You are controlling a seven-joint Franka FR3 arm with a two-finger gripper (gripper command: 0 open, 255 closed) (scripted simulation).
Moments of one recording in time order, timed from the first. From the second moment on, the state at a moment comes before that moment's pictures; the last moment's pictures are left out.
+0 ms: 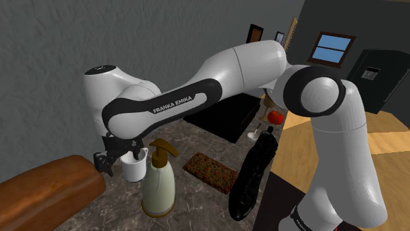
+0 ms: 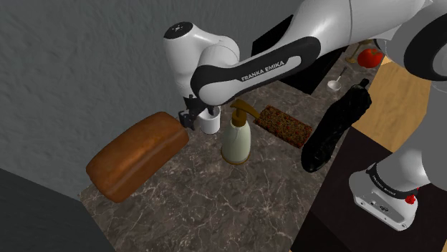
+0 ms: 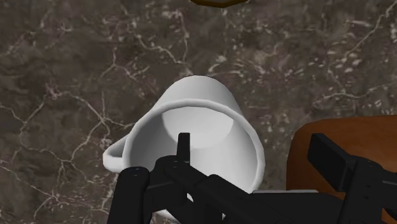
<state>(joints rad) 0.34 0.56 0.37 -1.51 -0.27 1.97 0.66</state>
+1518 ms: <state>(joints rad) 0.34 0.54 0.38 -1.50 -0.26 1.94 0.66</state>
